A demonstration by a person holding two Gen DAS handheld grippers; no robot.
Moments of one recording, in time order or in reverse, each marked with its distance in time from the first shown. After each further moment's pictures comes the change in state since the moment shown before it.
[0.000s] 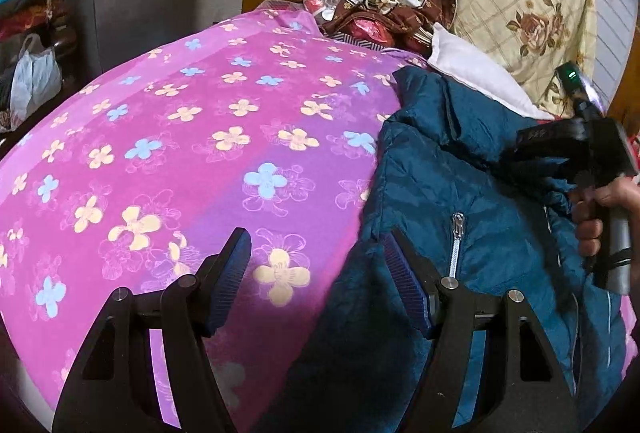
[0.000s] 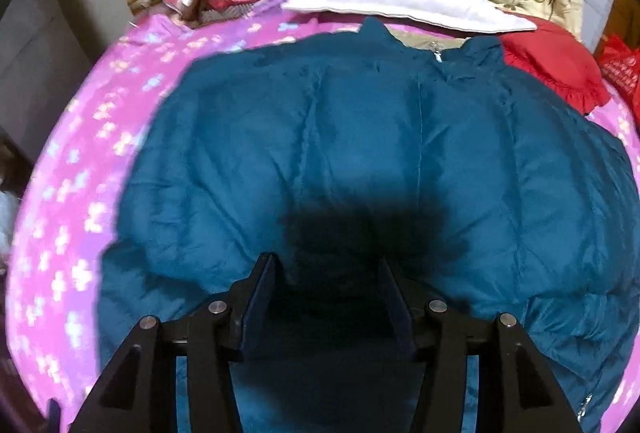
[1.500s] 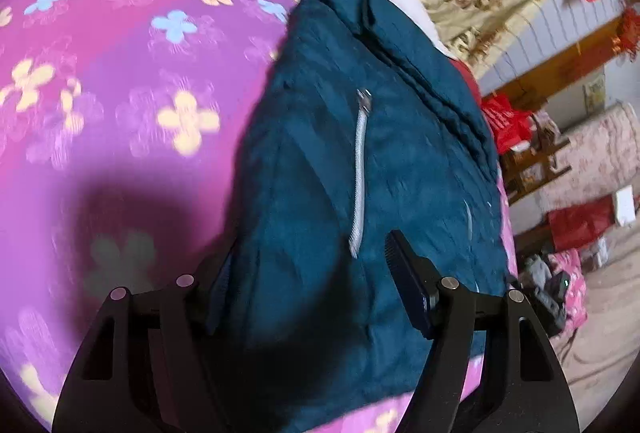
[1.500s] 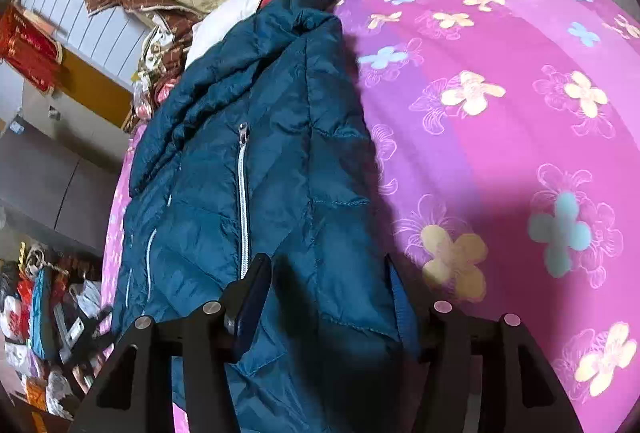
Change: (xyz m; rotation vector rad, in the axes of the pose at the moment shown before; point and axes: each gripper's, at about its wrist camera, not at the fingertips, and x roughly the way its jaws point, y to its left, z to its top) left arm -0.001 0.028 -0.044 -0.113 0.409 -0.545; right arm -0.139 -0.315 -0.306 0.496 -0.118 0.256
